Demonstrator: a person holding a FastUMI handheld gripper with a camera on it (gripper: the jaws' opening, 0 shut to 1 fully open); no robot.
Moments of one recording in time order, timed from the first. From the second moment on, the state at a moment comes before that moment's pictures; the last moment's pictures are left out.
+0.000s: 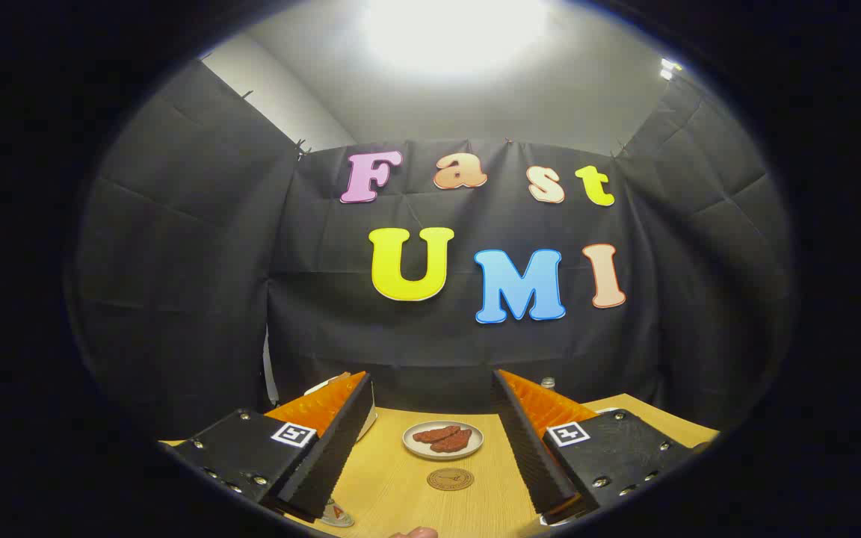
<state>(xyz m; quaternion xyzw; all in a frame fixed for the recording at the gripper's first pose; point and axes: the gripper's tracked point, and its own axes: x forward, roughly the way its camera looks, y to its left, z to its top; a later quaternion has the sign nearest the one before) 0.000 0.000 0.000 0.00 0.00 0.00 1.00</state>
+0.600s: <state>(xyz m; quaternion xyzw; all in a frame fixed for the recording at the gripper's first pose) -0.002 -0.005 0.007 0.01 -0.01 -0.01 1.00</state>
